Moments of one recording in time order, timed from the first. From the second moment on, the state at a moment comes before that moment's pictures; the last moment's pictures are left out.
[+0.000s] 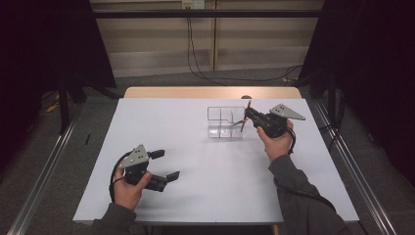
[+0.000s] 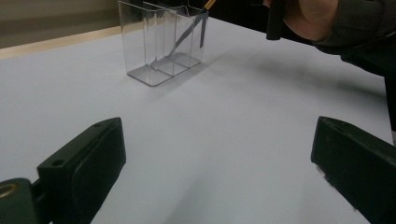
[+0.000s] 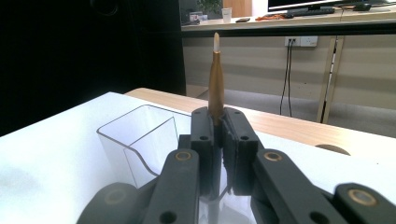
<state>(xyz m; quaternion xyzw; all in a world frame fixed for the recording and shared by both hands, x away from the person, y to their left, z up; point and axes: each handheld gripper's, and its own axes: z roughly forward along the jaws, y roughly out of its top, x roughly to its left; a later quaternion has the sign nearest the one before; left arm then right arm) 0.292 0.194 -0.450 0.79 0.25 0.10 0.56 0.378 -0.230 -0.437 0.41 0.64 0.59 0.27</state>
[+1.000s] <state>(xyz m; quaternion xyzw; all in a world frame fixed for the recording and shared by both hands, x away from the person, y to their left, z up) 0.292 0.193 -0.450 0.79 0.24 0.09 0.56 0.378 -0.234 -0.432 0.43 0.63 0.59 0.27</state>
